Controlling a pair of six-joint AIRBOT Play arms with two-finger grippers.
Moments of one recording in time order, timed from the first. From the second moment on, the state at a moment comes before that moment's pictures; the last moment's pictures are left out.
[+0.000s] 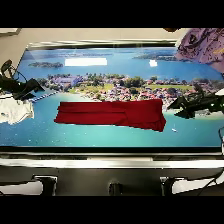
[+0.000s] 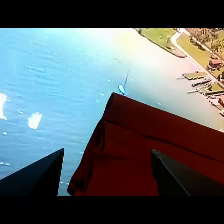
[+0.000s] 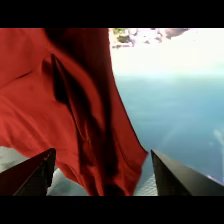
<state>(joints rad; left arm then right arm) 0.25 -1.52 1.54 1.27 -1.24 -1.66 -0.46 -1.69 1.34 -0.91 1.41 1.28</state>
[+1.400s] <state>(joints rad) -0.02 -1.60 1.54 1.13 -1.18 -1.75 -0.26 -1.55 1.41 -1.07 1.40 1.47</state>
